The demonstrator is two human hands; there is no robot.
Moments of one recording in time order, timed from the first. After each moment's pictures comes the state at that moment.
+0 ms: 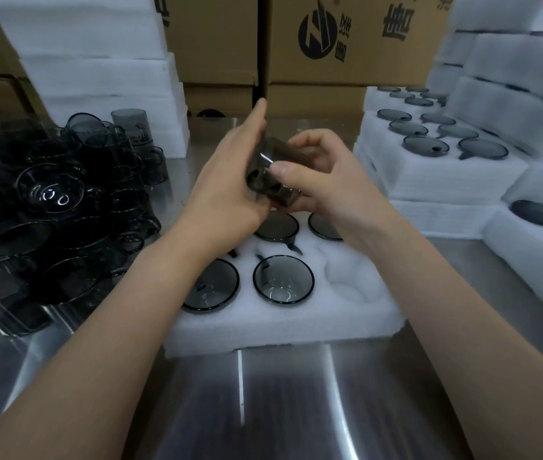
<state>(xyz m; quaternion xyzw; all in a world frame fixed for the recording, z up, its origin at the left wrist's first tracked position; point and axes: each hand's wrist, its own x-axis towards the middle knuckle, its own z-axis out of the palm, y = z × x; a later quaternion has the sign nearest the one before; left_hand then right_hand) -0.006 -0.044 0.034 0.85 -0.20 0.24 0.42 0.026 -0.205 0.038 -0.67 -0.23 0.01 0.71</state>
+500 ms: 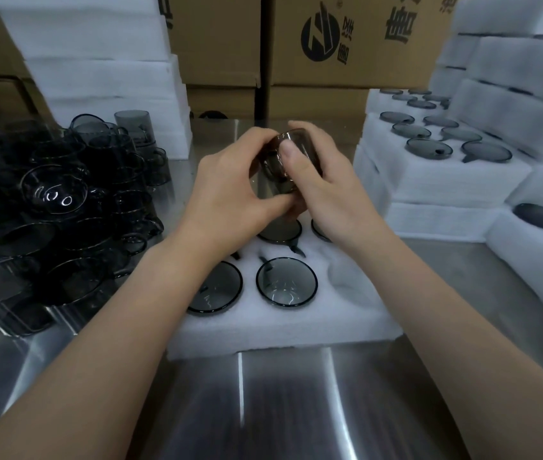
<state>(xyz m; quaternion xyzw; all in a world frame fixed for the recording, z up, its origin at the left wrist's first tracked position) -0.018 -0.054 0.044 0.83 -0.19 0.32 0.41 0.017 -0.194 0.038 -0.77 -0.24 -0.13 0.58</state>
